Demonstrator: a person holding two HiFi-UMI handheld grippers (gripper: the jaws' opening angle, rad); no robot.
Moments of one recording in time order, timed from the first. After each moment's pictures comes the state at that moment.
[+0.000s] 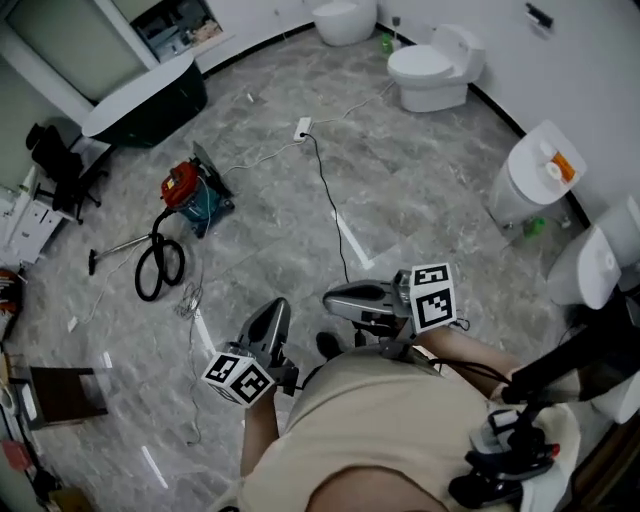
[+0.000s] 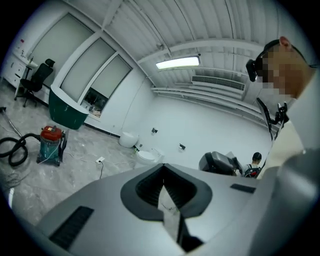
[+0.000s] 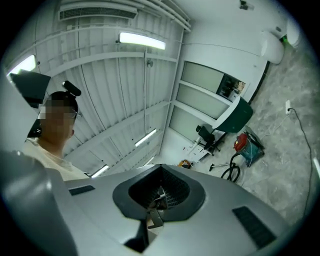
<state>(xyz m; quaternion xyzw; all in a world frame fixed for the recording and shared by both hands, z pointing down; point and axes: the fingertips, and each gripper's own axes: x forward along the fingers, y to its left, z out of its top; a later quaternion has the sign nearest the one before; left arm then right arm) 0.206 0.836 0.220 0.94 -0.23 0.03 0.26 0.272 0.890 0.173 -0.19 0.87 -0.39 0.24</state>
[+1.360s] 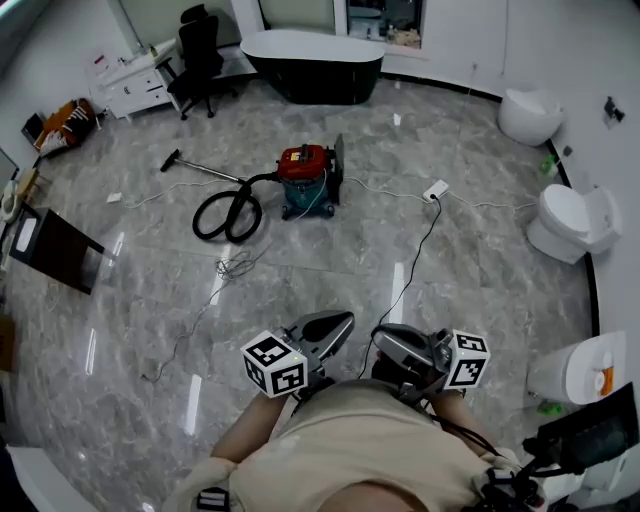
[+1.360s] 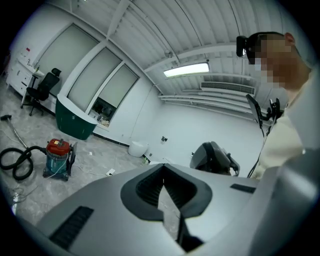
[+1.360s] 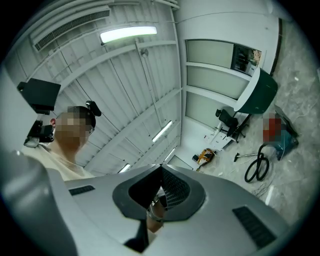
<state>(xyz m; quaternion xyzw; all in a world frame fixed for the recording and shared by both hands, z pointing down) 0.160 0.670 0.200 0.93 -0.28 0.00 0.25 0.198 0.707 0.141 -0.04 0.88 -0.40 0.24</state>
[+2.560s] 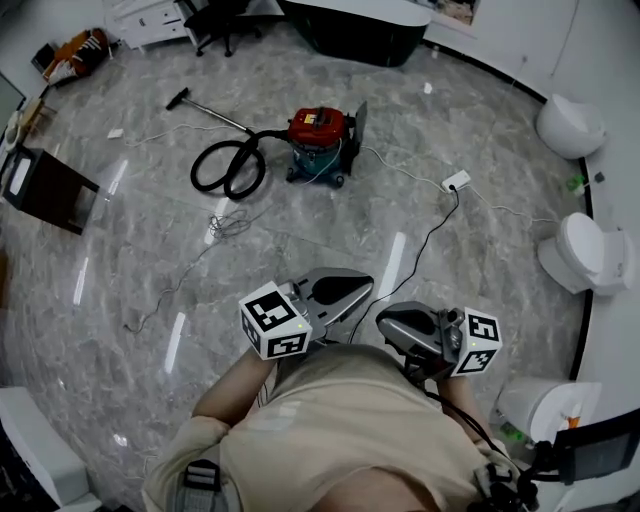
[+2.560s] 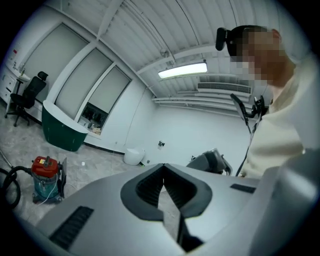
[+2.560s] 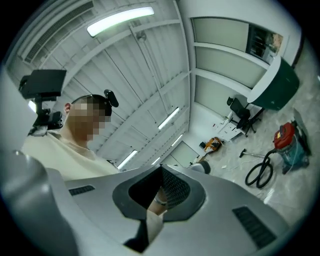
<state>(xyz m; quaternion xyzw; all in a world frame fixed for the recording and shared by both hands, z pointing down) 0.185 0.498 0.179 0.95 -0.25 -0.02 0.21 0.202 0.554 0.138 0.05 0.92 -0.36 0.17</state>
